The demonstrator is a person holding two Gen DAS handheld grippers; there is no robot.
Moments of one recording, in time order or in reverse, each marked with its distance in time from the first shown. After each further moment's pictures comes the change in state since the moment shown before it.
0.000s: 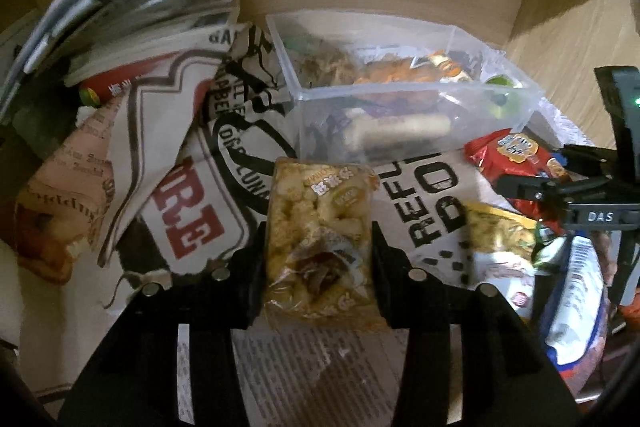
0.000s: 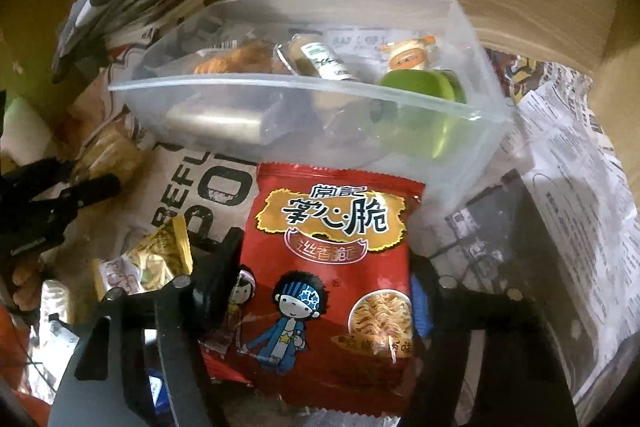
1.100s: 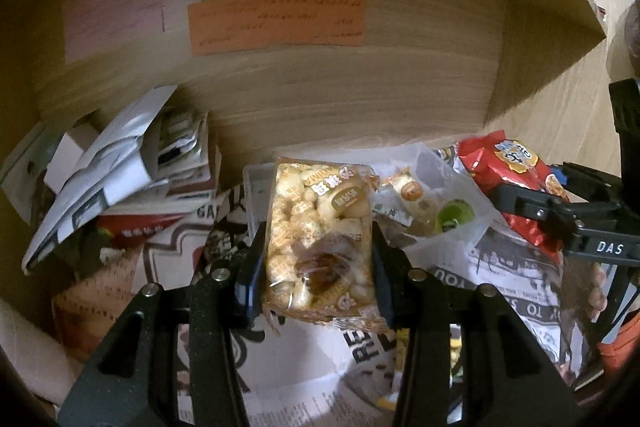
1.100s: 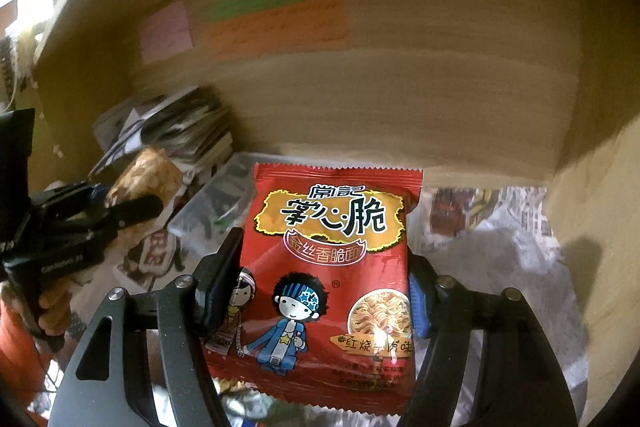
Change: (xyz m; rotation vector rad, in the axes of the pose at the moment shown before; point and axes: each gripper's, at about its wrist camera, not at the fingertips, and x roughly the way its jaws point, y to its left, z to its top) left arm -0.052 -0.032 0.092 0.036 -0.238 -0.003; right arm -0.089 0.004 0.056 -0.023 -0.330 -0.014
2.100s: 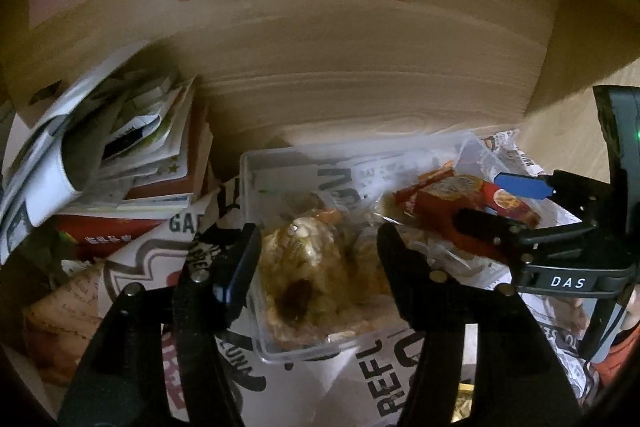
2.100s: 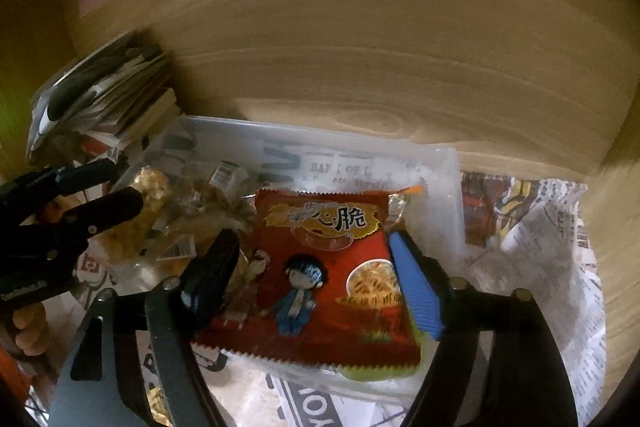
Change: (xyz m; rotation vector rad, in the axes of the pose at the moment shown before) left arm 0.069 0.013 0.012 -0.044 0.091 0.033; right arm 0.093 -0.008 0.008 -0.019 0.171 -0.053
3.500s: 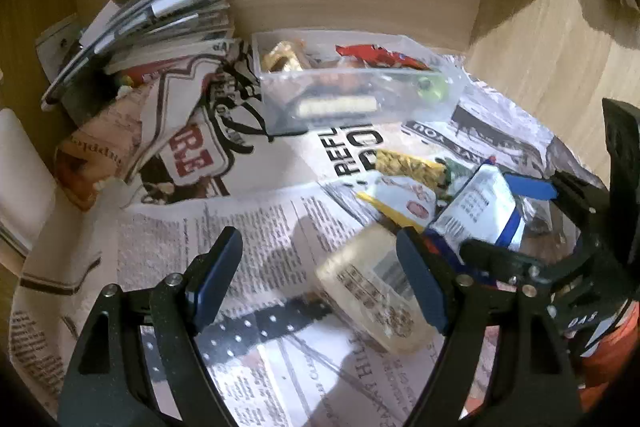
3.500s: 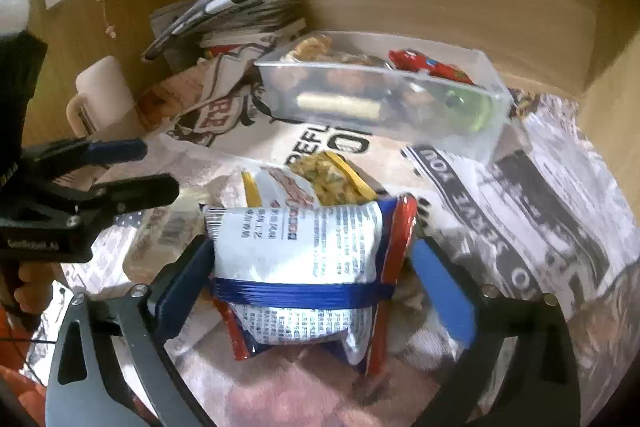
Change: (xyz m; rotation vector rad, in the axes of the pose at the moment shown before) left arm -0.119 -0.026 -0.158 0.002 0.081 -0.026; right arm -0.095 0.074 -0.161 -0.049 -0.026 0.104
